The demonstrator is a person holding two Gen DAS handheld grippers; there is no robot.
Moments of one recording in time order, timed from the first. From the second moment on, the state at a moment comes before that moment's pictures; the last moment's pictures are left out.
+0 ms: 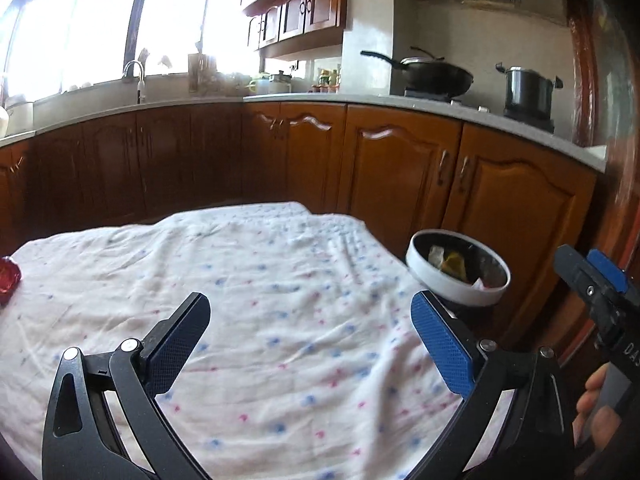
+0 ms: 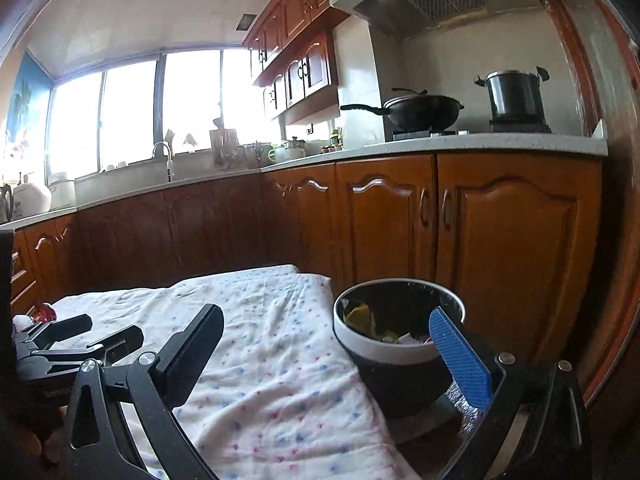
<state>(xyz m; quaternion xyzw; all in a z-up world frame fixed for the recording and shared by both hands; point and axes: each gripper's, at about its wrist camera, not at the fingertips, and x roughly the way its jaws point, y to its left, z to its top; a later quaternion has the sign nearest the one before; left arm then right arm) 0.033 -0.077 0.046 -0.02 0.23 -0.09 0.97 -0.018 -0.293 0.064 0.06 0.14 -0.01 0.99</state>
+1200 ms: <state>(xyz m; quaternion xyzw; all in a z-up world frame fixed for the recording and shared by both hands) 0.008 -0.067 0.023 0.00 0.20 -0.04 0.98 -0.036 -0.284 0.042 0.08 0.11 0.01 0.99</state>
